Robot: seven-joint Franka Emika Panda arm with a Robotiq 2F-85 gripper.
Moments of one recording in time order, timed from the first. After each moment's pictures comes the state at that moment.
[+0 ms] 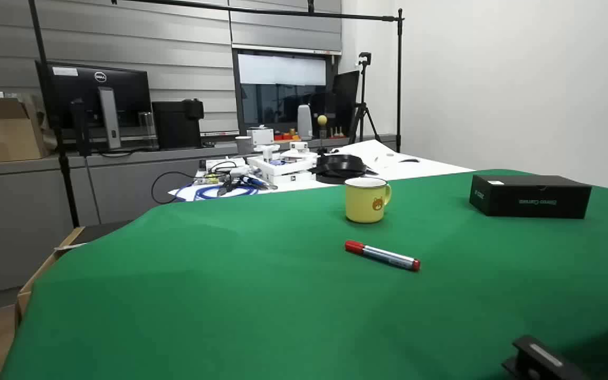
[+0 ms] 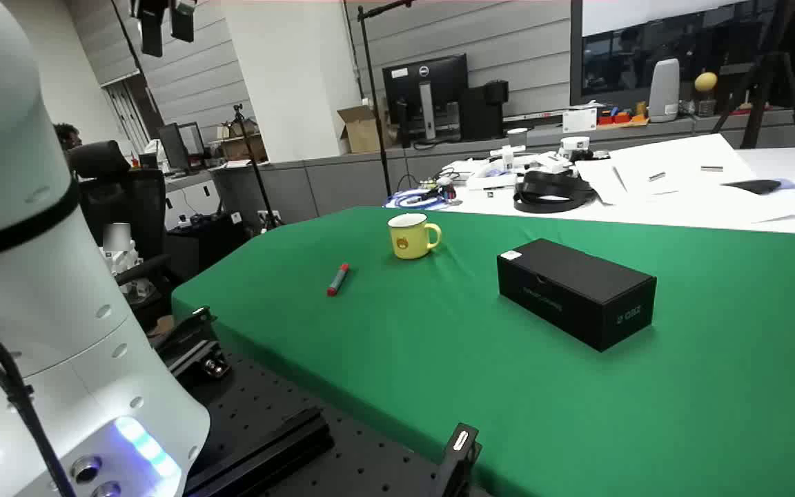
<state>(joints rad) 0.09 -0.76 0.14 -2.45 0.19 1.40 0.19</state>
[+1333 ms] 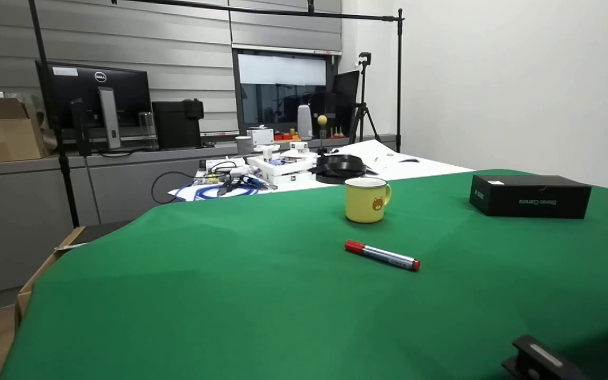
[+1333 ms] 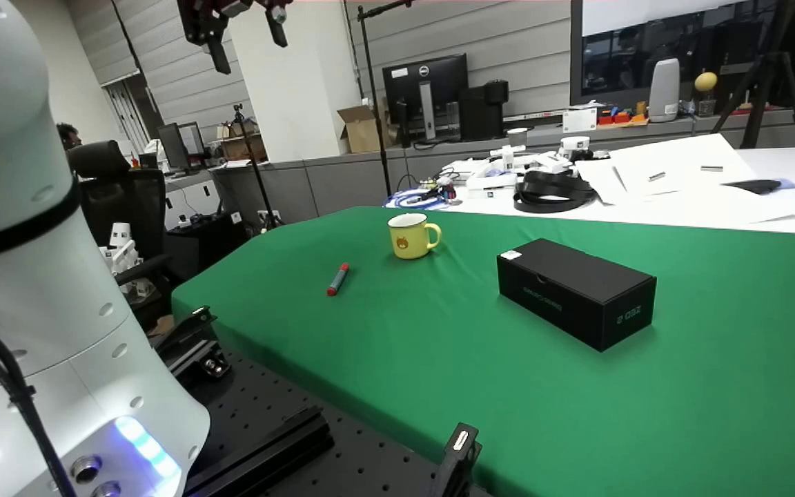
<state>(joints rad) 0.14 -0.65 0.16 -2.45 -0.09 1.66 -0.16</state>
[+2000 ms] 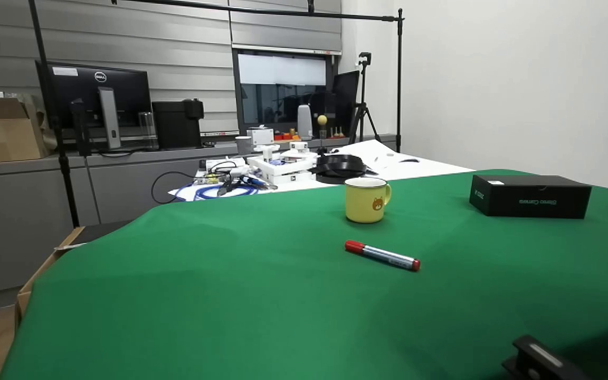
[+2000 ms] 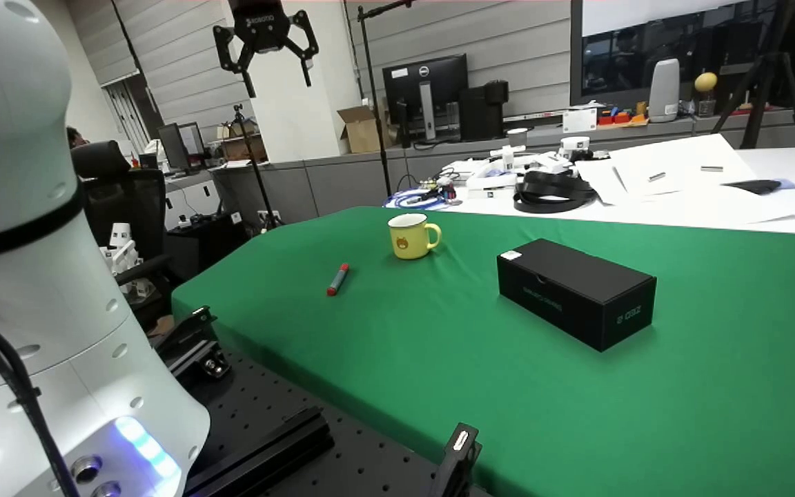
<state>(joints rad) 0.27 -0.43 0.07 -2.40 0.05 2.02 -0.51</state>
